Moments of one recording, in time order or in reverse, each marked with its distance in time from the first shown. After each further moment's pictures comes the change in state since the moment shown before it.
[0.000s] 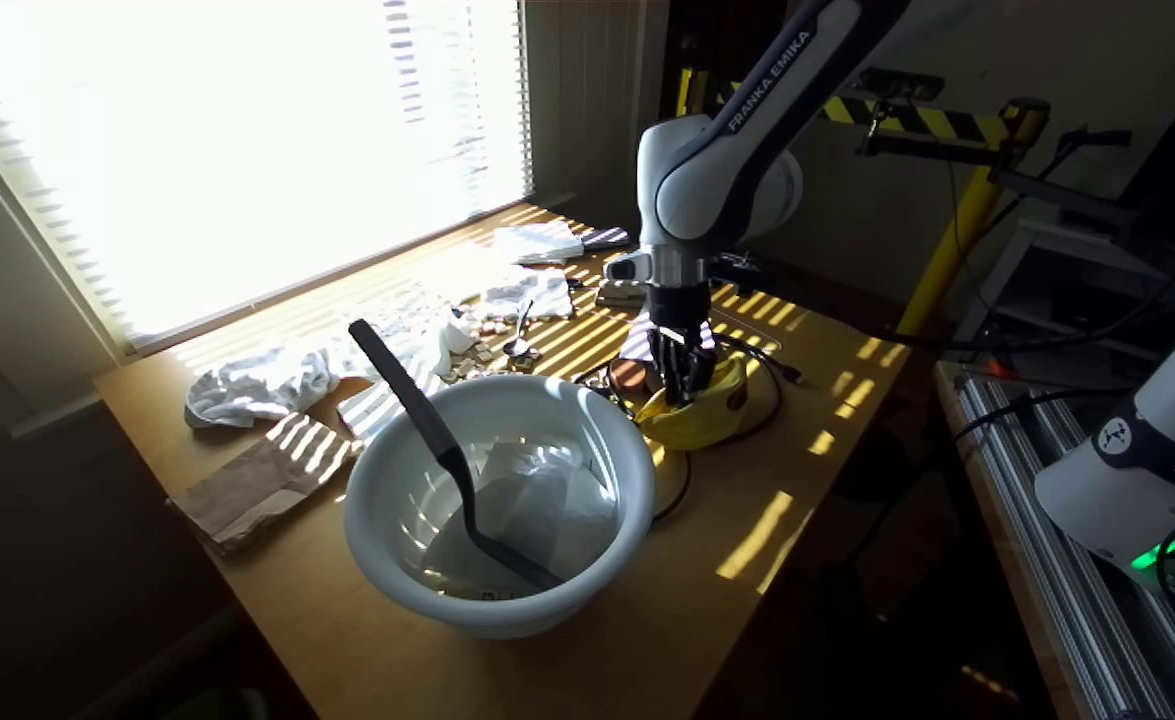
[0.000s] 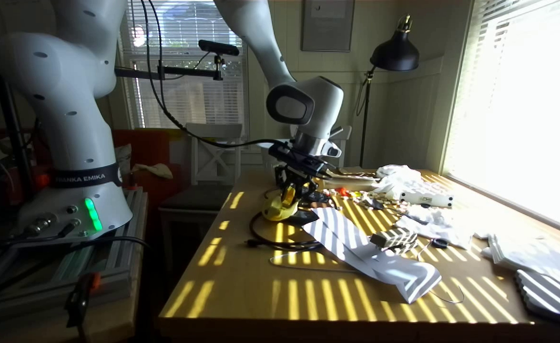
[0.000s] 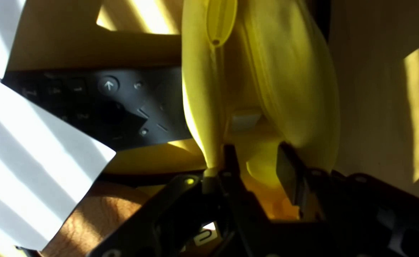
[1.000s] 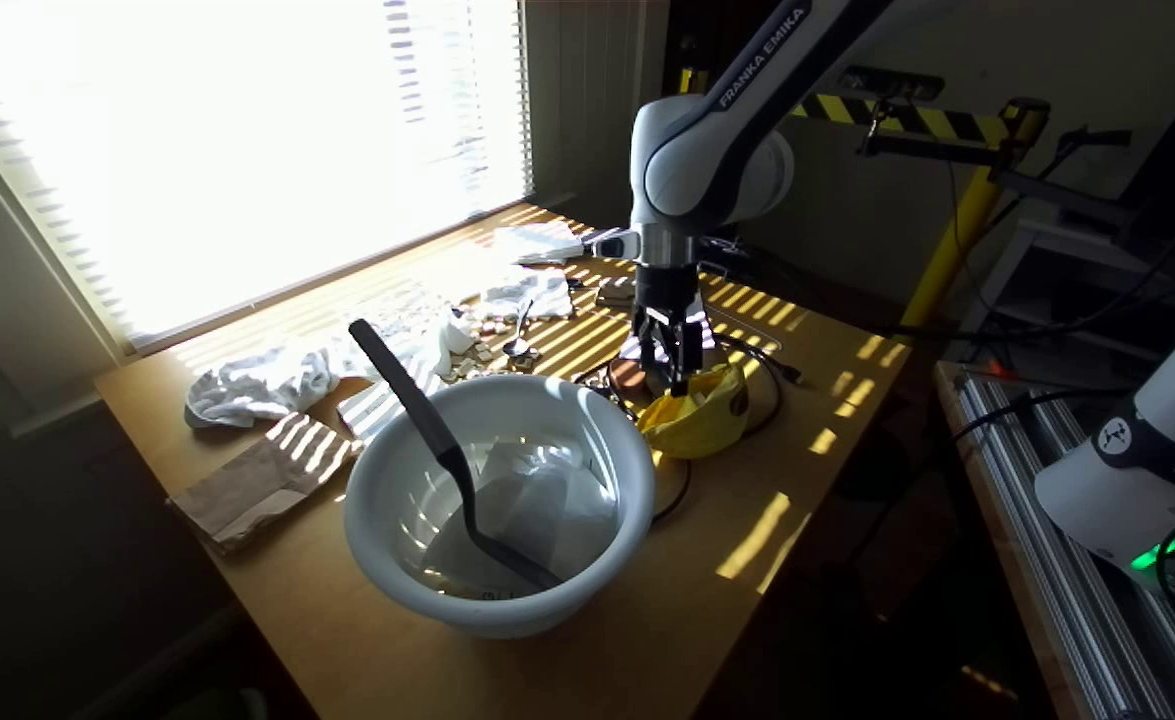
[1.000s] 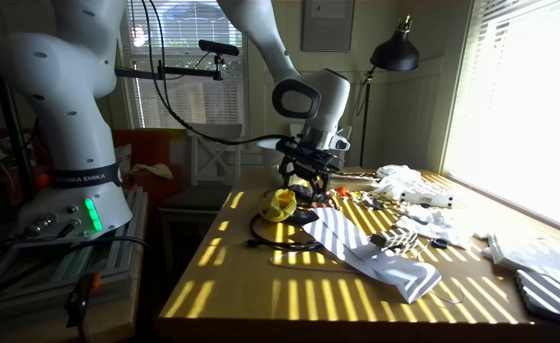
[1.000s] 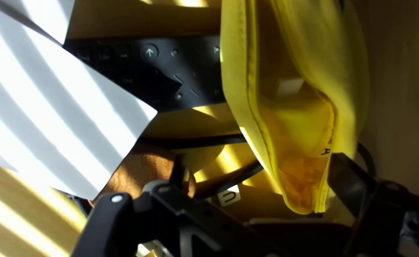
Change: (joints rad) arm -0.007 -0.007 -0.004 0.043 0.022 0.000 0.010
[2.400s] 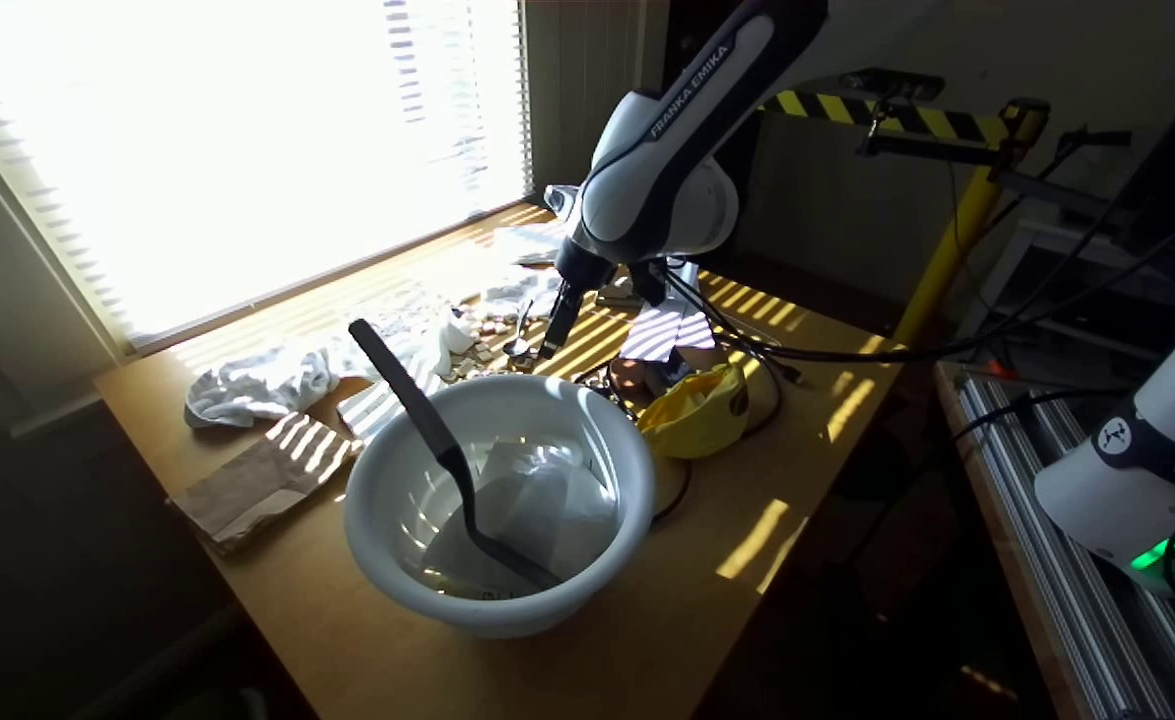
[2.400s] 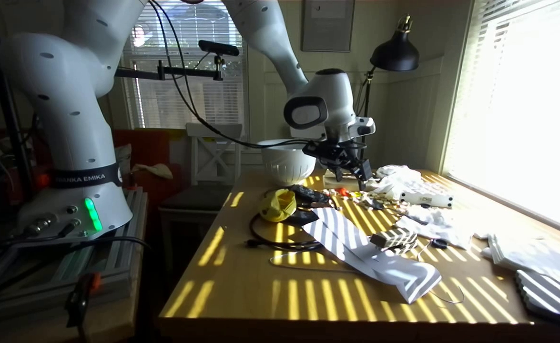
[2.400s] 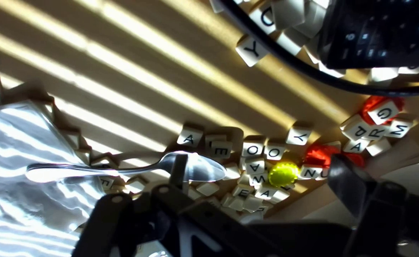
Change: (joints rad) arm 0.069 0.159 0.020 0.176 0.157 0.526 0.353
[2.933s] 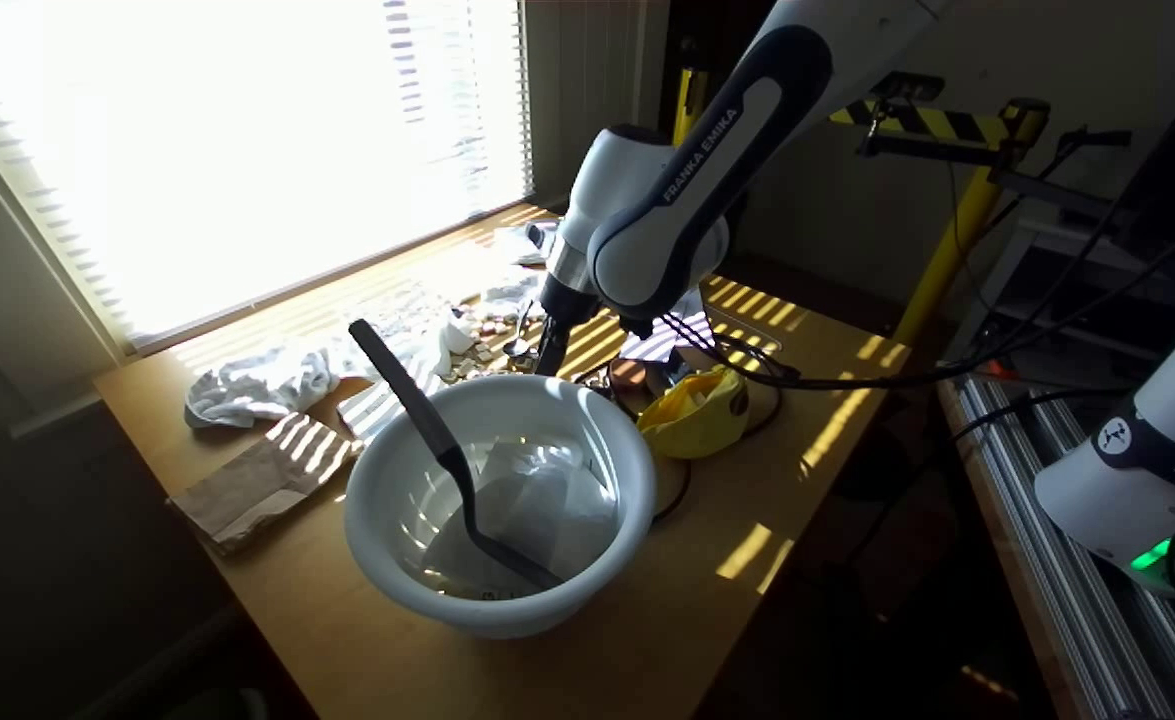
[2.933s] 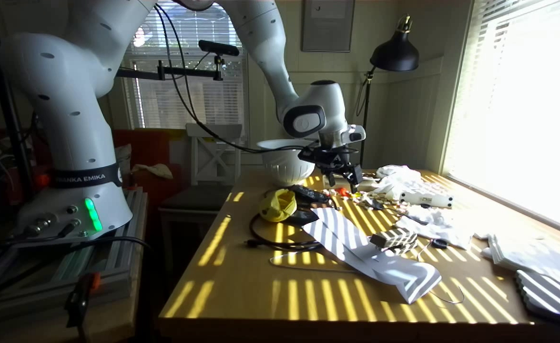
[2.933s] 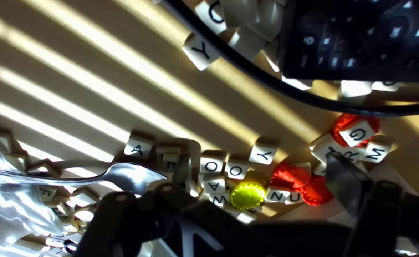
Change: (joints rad) arm 0.006 0.064 0.039 0.014 -0.275 0.042 0.229
